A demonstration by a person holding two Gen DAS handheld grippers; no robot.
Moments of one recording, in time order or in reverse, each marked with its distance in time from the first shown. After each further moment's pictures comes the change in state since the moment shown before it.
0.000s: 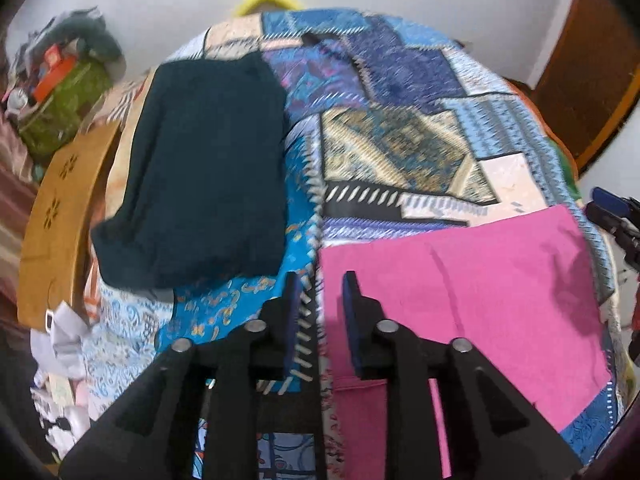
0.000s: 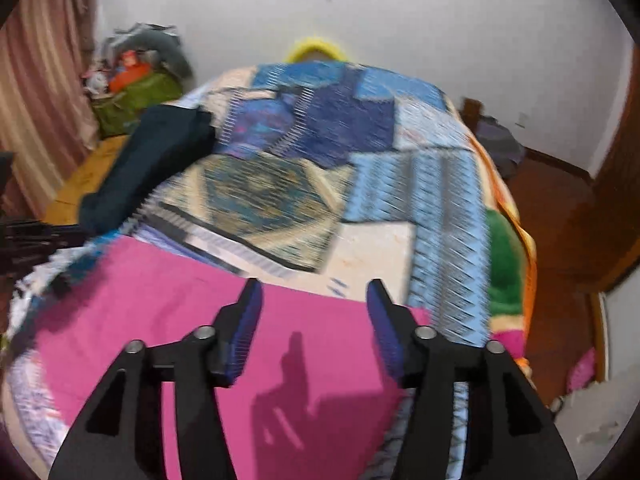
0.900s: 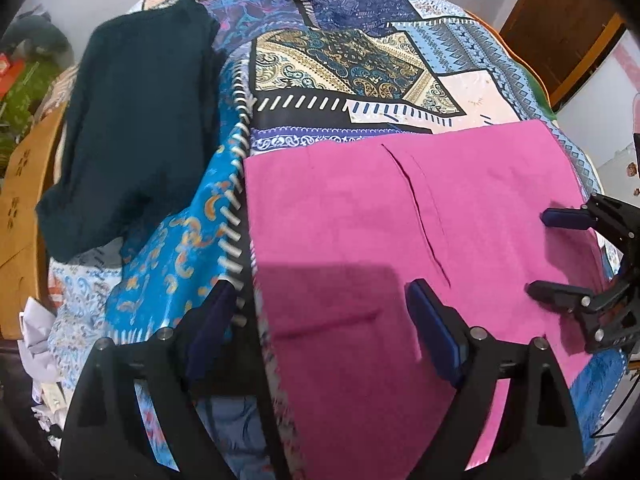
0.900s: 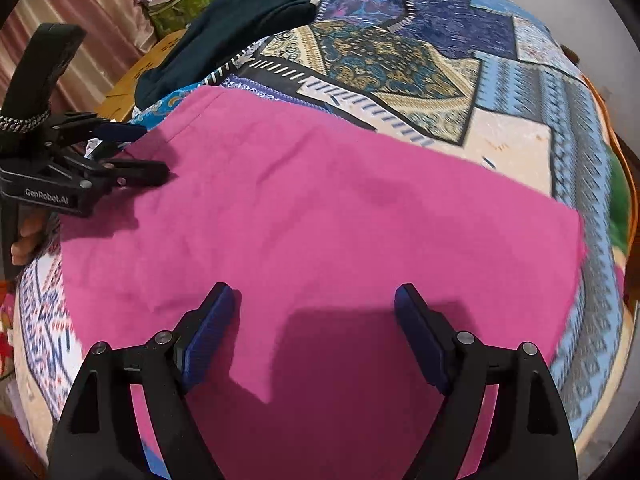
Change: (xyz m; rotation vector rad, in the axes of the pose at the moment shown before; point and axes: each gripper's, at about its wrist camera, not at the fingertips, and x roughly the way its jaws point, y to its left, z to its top) left arm 0.031 -0.022 -0.043 0.111 0.178 -0.098; right arm 0.047 0.064 -0.066 -0.119 0.336 0.188
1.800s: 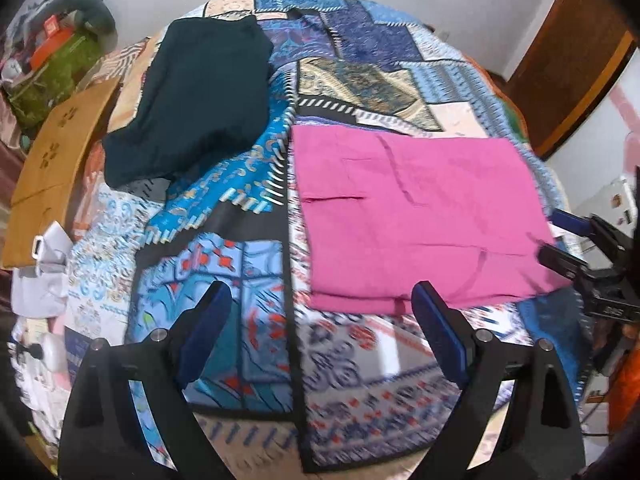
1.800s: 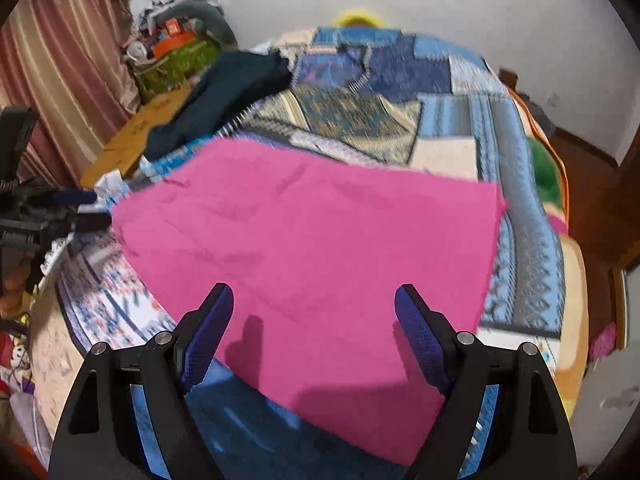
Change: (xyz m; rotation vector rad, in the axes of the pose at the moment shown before) left arm -0.082 0.001 -0.081 -0.148 -0.123 -0.024; right arm -0.066 0.026 -0.046 0.087 -0.254 -0.082
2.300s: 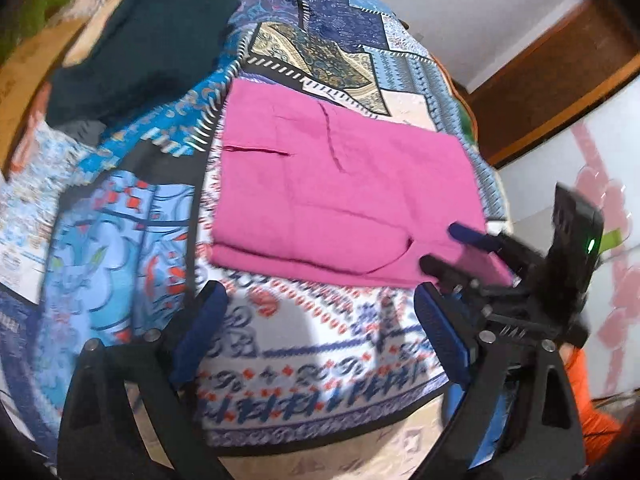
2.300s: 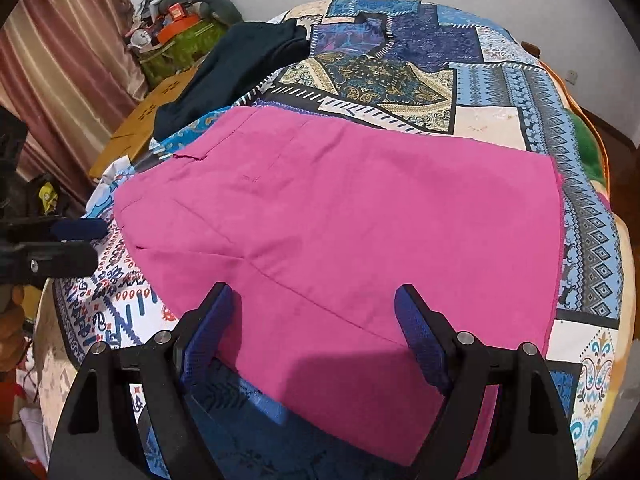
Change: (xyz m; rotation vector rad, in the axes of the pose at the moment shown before) left arm 0.017 -0.014 -0.011 -0.149 0.083 -0.272; right arm 0.037 0.021 -0.009 0.029 0.095 0.057
